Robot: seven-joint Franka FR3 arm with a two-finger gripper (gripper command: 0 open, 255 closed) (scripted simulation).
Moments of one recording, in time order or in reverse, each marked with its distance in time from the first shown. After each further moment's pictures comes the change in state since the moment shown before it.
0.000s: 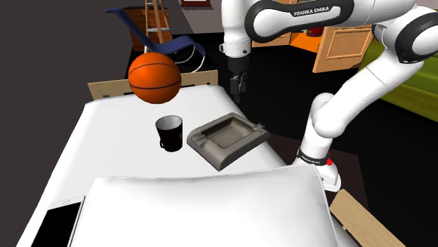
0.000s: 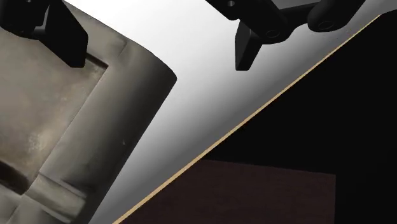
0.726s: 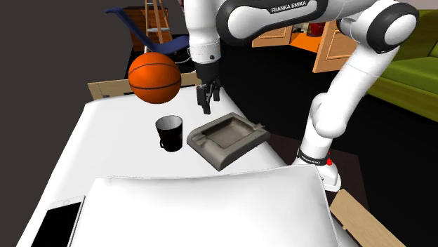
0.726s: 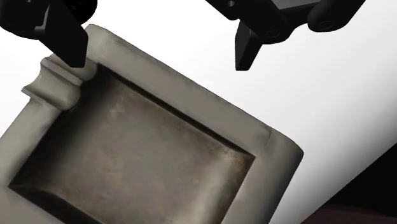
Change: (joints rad) arm 0.031 0.311 0.188 0.284 0.014 0.067 0.228
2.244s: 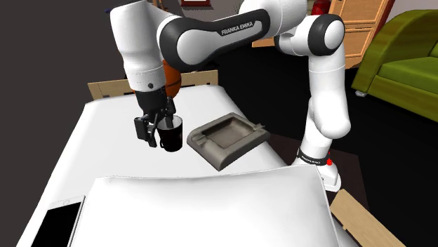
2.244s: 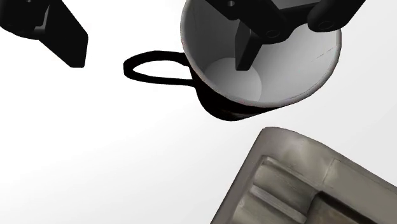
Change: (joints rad) arm 0.163 0.583 0.162 0.525 -0.266 0.032 0.351
